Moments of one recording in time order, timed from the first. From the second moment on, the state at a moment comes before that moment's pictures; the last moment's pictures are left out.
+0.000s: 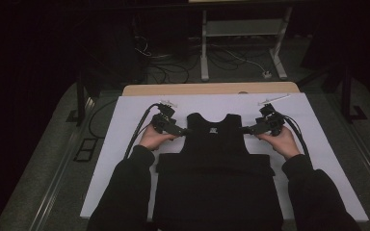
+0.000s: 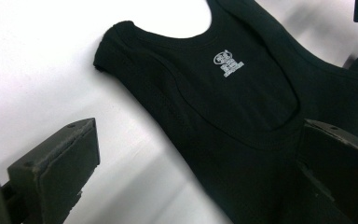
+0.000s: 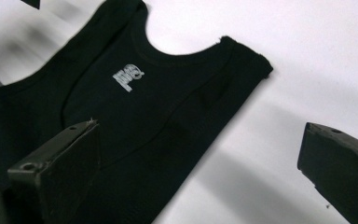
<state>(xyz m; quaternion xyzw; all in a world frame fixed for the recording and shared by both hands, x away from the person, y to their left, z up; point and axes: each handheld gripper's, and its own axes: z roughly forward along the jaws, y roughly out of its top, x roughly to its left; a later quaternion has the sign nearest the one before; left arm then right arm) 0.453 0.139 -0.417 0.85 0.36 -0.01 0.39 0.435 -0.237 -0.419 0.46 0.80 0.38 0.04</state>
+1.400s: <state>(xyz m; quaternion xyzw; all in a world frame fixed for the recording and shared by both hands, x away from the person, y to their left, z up) 0.454 0.126 -0.438 0.84 0.40 0.01 0.37 0.436 -0.204 -0.446 0.46 0.81 0.35 0.05</state>
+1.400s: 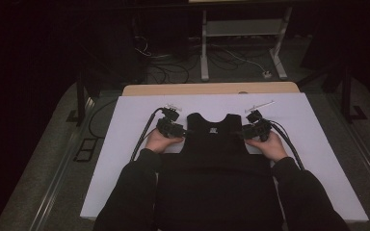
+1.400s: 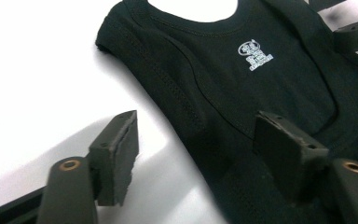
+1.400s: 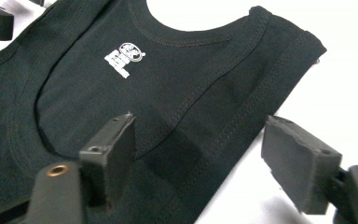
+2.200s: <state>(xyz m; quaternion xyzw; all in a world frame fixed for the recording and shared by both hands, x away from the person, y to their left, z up) 0.444 0.110 -0.446 0.85 0.37 0.01 0.37 0.427 -0.193 -0.445 0.46 0.82 0.34 0.08</state>
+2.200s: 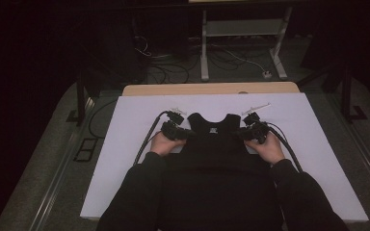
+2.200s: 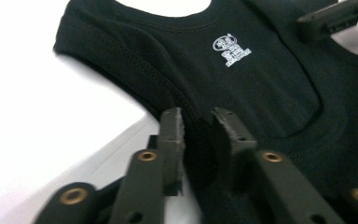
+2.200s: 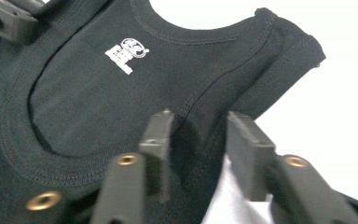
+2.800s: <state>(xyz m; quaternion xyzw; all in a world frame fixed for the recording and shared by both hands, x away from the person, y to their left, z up) 0.429 0.116 -0.439 0.84 0.37 0.04 0.40 0.423 -0.200 -0.438 0.47 0.79 0.38 0.04</state>
